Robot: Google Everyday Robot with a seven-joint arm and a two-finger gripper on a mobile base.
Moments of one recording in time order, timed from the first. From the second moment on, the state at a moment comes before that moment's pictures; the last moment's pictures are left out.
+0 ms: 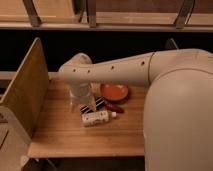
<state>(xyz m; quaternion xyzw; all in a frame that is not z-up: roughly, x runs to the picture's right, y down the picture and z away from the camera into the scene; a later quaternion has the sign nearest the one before) -0.107 0.102 0.703 -0.26 0.23 0.64 0.68</state>
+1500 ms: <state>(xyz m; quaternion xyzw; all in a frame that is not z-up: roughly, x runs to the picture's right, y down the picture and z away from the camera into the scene) -0.107 0.103 0.703 -0.26 0.23 0.64 0.68</state>
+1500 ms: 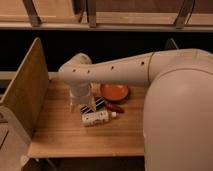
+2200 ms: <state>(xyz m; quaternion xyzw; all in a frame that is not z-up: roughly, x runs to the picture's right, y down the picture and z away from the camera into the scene) -0.105 0.098 0.703 -0.26 0.23 0.64 0.69</state>
